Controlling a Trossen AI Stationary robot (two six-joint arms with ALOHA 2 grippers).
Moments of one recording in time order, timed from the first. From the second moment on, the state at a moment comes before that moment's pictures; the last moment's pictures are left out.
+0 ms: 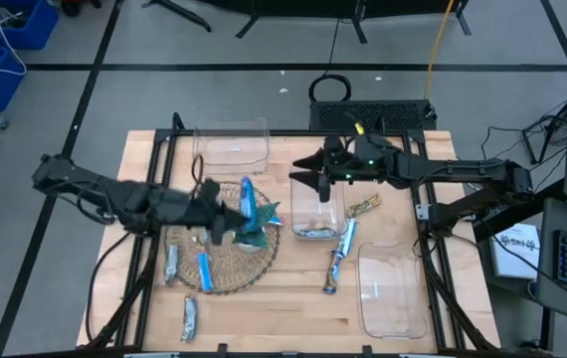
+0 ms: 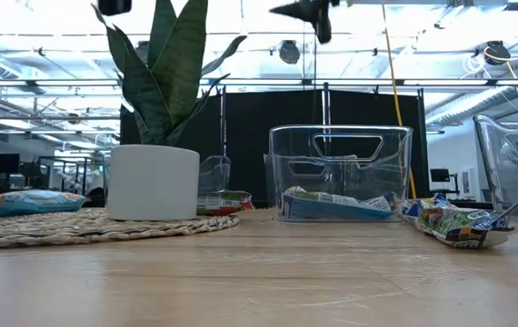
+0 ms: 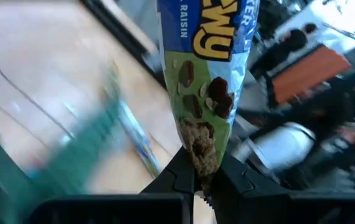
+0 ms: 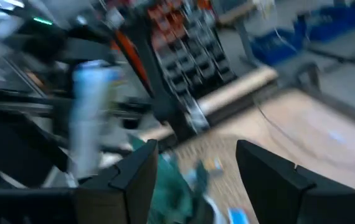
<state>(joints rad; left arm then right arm) -0.29 1.05 0.96 -0.21 -0.33 -0.89 -0.14 1.32 1.11 0.09 -0.06 0.47</state>
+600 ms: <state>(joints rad) 0.05 1.11 0.96 0.00 -0.15 -0.52 -0.13 1.36 1.11 0.33 0.08 0.57</state>
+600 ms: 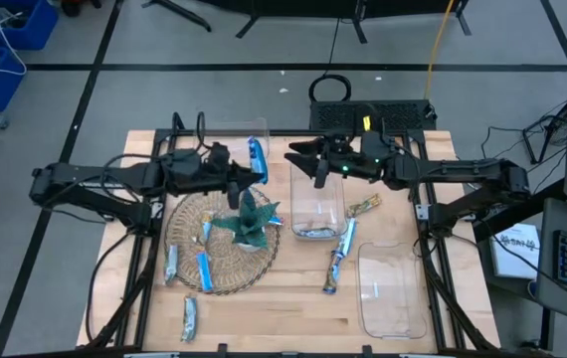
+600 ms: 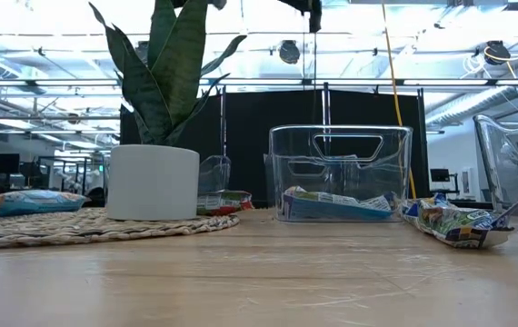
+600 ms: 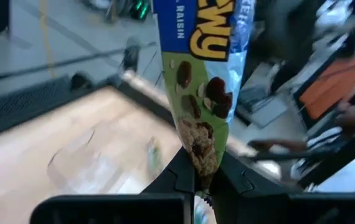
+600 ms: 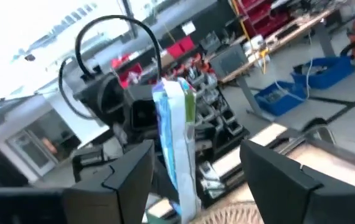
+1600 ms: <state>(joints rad) 0.09 1.36 0.99 0.29 0.08 -0.58 -0.11 1.39 1.11 0.23 0.08 0.62</state>
